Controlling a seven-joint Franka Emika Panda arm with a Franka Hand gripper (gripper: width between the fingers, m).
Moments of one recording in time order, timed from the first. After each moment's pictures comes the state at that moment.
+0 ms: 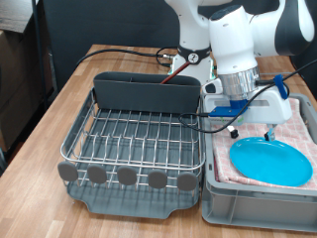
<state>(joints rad) 0.30 0.25 0.02 -2.39 1.06 2.91 0.75</state>
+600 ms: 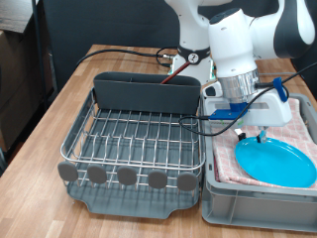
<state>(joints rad) 0.30 0.26 0.02 -2.38 1.14 2.91 0.69</state>
